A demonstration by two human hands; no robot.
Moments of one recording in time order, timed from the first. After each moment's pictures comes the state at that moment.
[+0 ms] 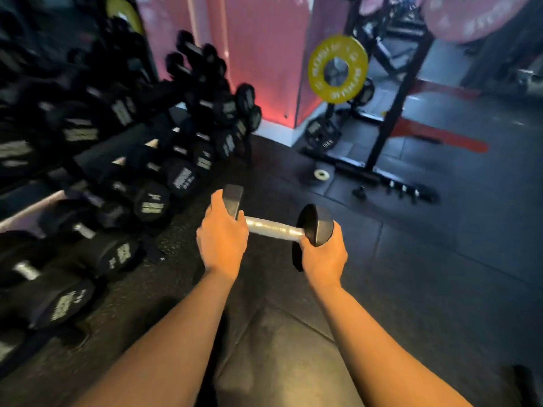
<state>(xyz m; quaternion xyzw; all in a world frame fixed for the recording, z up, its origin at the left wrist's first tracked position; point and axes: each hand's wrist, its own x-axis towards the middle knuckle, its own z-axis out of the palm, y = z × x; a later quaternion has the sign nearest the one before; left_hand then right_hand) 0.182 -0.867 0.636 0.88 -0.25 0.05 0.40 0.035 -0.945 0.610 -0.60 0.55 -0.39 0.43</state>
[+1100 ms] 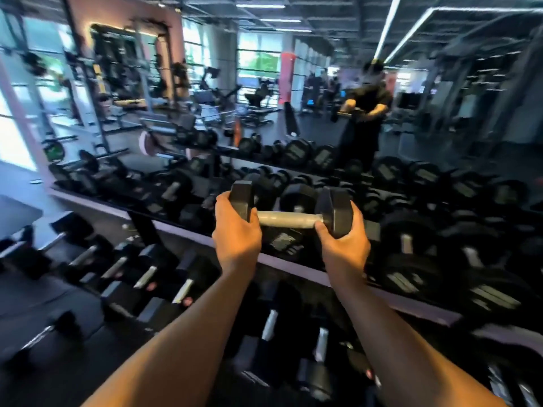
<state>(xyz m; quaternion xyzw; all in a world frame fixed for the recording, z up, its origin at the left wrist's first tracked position) 0.596 -0.181 0.779 0.73 0.29 0.43 0.44 0.667 -0.336 0.758 -0.74 -0.10 -0.19 0.63</state>
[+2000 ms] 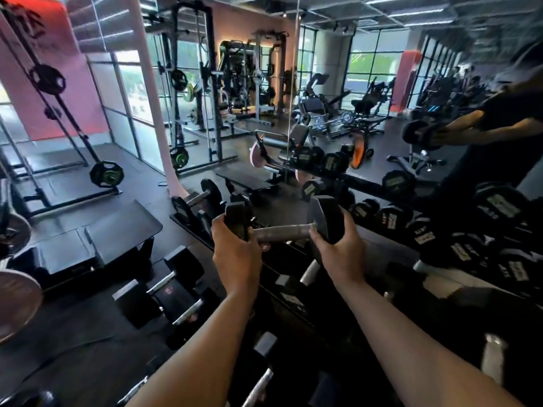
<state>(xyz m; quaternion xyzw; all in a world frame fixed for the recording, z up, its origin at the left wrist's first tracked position) 0.751 0.466 0.742 0.60 0.48 0.52 0.37 0.895 0.371 0.728 -0.71 -0.31 -0.05 0.63</state>
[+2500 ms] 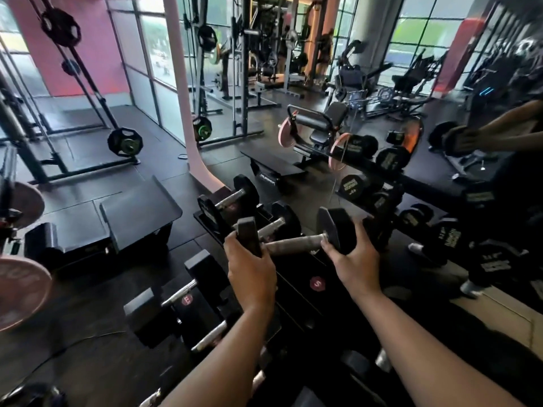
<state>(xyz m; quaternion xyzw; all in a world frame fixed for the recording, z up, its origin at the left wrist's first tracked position) 0.808 0.720 0.673 0.57 0.54 0.50 0.36 0.962 0.633 0.679 -0.76 -0.36 0.00 0.55</state>
